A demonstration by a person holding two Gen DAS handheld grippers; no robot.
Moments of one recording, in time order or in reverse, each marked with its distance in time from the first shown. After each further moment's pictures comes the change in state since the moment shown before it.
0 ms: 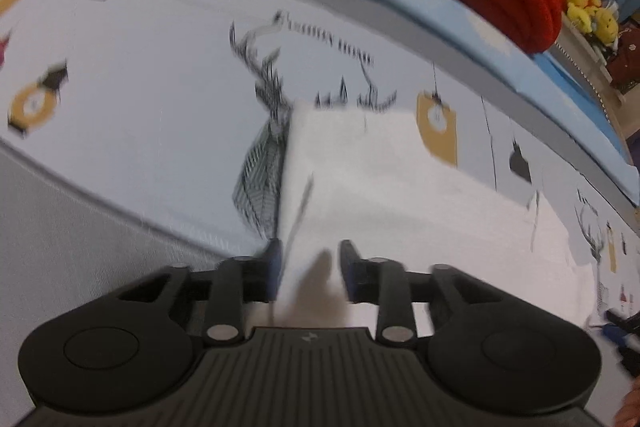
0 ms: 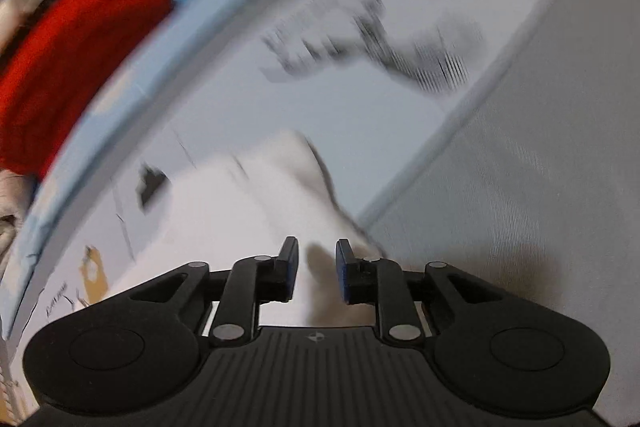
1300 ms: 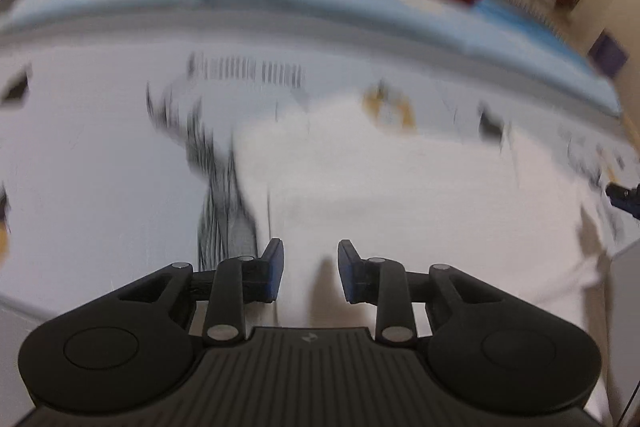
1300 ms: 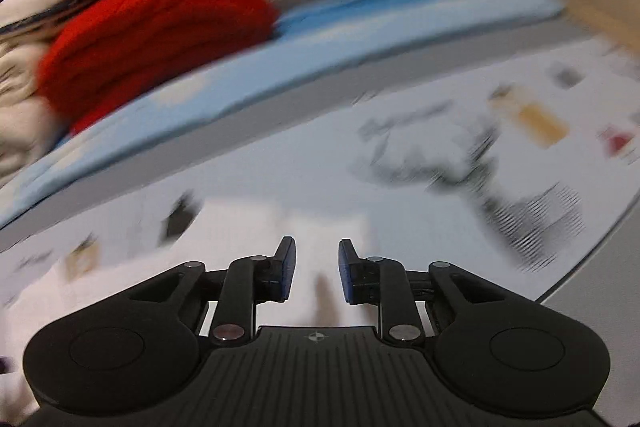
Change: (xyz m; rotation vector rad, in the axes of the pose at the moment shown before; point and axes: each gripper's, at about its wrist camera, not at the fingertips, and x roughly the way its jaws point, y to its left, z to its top) left arm 0.029 -0.033 0.017 0.300 0.054 -0.043; right arm 0.051 0.037 0.020 -0.333 -0.030 0.110
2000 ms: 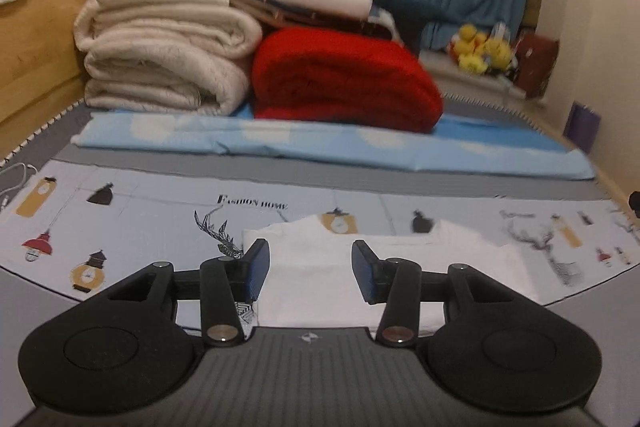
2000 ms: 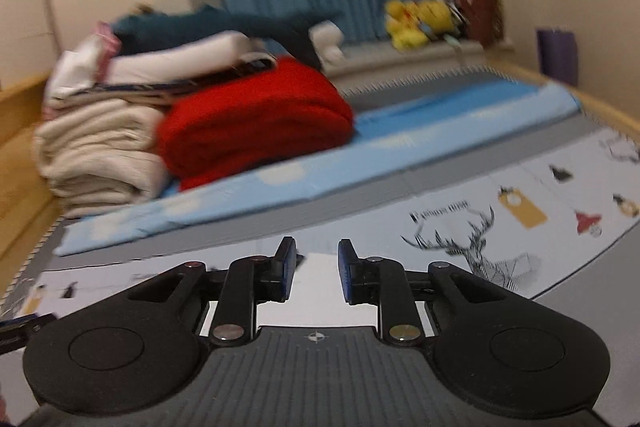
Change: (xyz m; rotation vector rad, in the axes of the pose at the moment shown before) left arm -0.210 -0.088 -0.088 0.043 -0.525 0.073; right arm -0.254 0.020 -0.042 -0.123 -0.328 0.161
